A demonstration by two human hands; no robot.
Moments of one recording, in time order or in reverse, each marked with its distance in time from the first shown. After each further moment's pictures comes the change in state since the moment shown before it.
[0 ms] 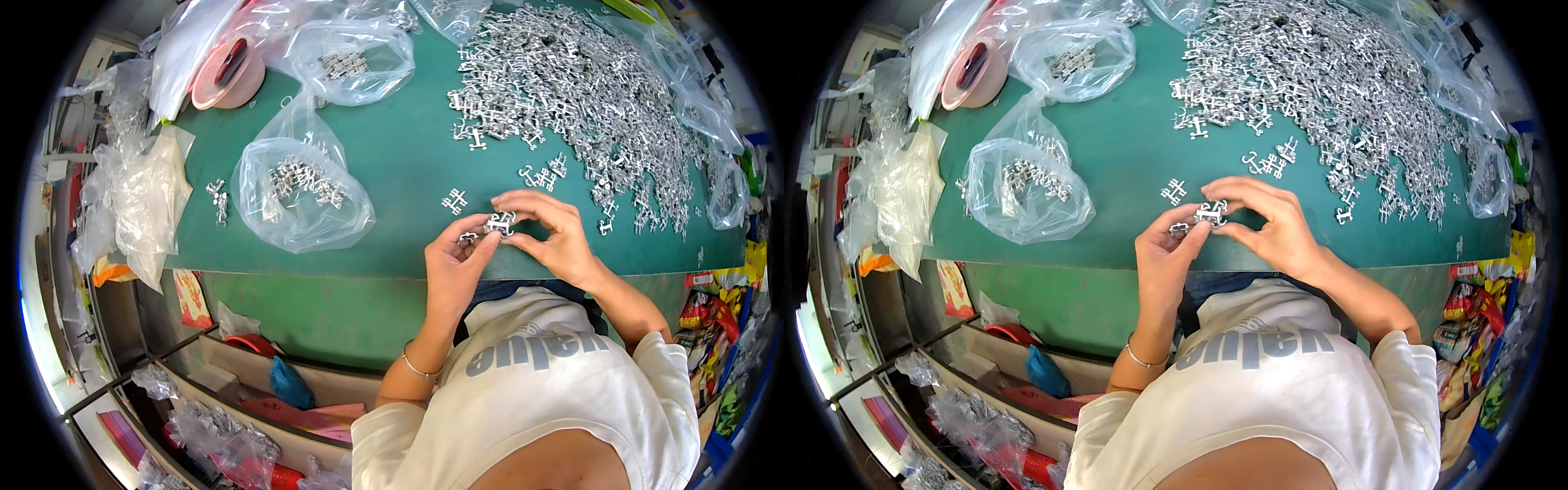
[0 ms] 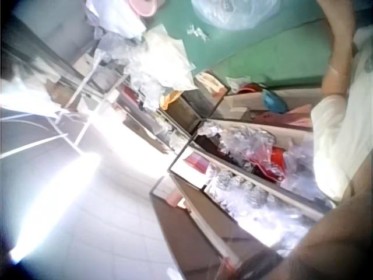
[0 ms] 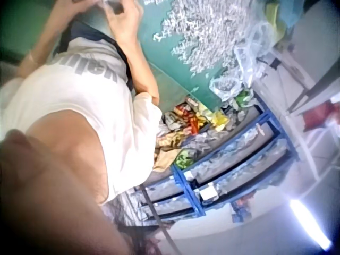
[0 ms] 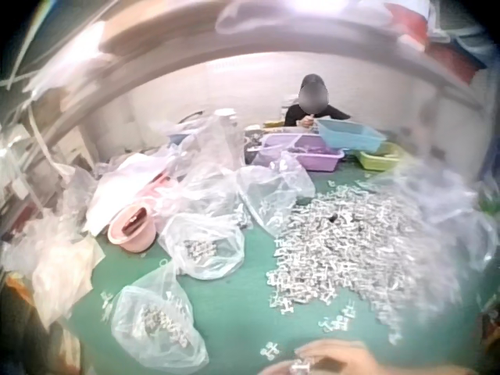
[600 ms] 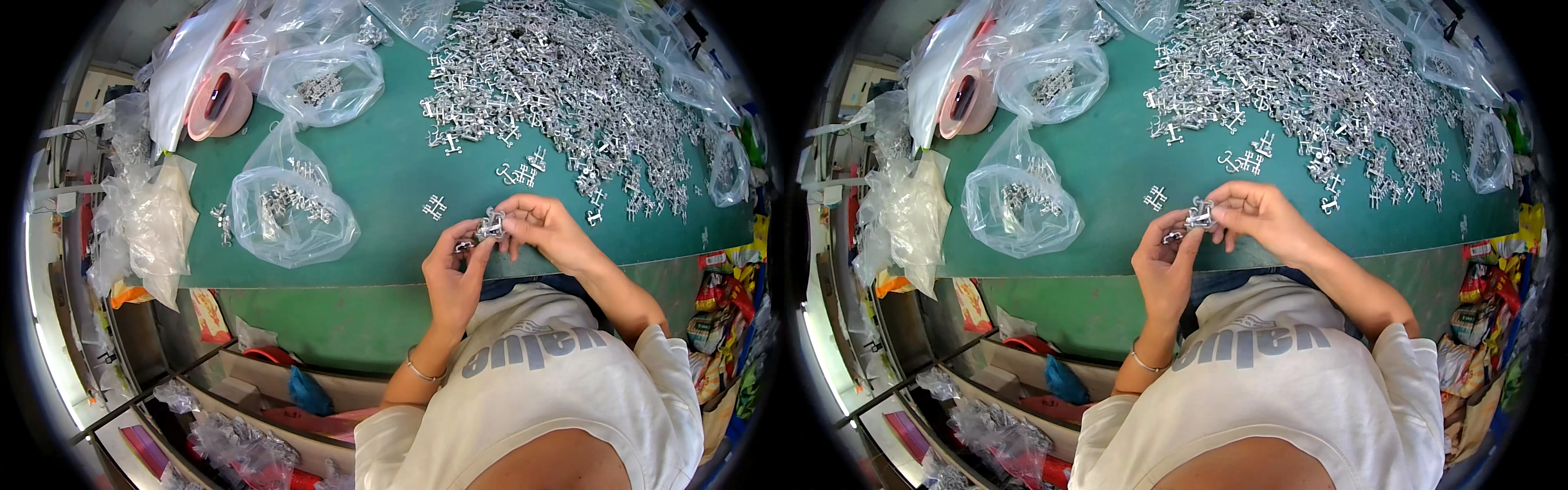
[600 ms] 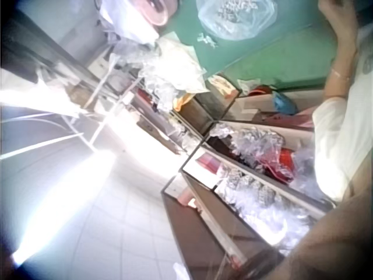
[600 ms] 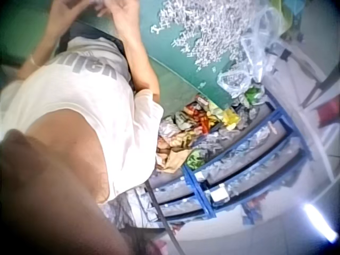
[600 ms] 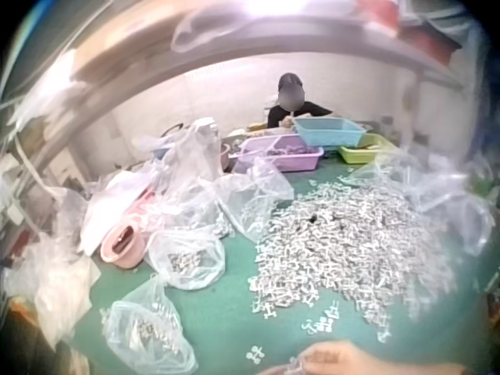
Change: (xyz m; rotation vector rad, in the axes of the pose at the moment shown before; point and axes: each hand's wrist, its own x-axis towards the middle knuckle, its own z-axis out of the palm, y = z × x) left_hand -0.007 -0.008 0.023 0.285 0.069 0.236; right_hand -0.015 0.008 -0.017 0.760 -0.061 0.530
